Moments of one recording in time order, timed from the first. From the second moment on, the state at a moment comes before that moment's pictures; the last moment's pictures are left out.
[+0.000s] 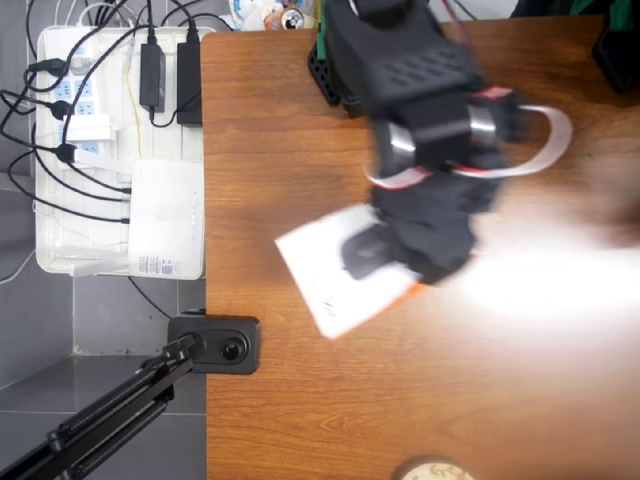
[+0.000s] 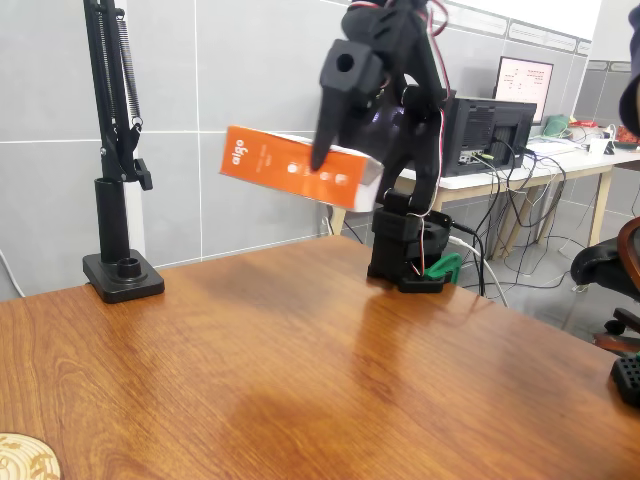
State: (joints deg) arm -8.0 119.2 79.5 93.3 25.5
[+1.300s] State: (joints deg) arm 2.4 133.6 109.2 57.2 19.4
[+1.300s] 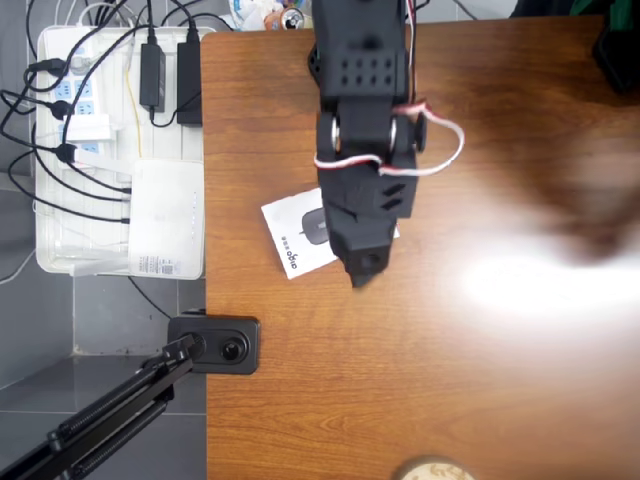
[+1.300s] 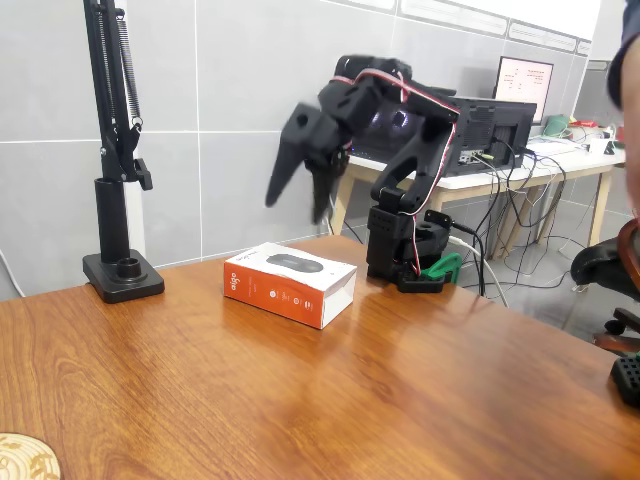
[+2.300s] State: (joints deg) arm 8.3 150.2 155.0 -100.9 9.1
